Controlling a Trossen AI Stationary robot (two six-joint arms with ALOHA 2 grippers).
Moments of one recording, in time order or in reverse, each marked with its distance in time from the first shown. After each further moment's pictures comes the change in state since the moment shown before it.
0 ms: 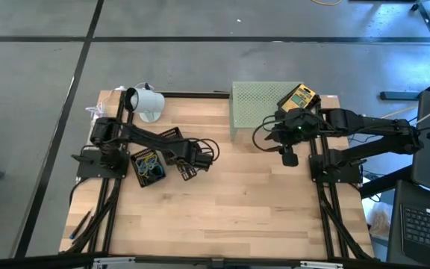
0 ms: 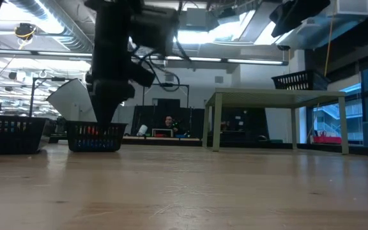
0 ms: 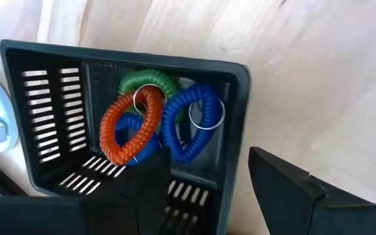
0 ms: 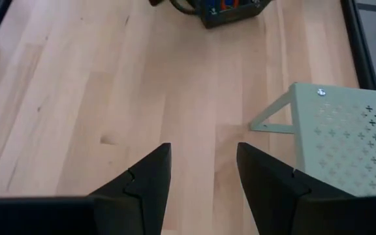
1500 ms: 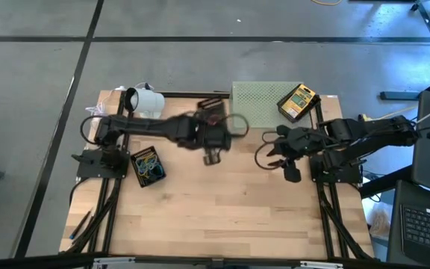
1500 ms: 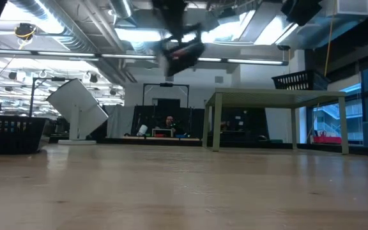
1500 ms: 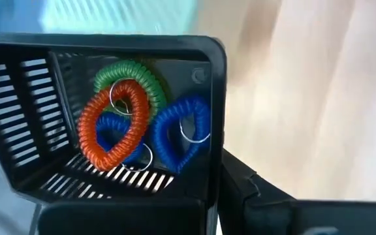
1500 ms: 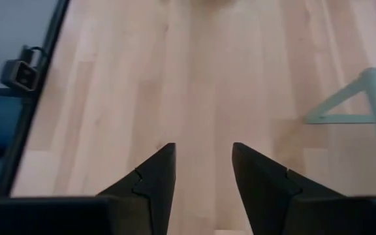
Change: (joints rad) left arm 0.004 0.046 0.686 -0.123 -0.191 0.445; right arm 0.238 0.000 0.000 -0.001 0.079 0.307
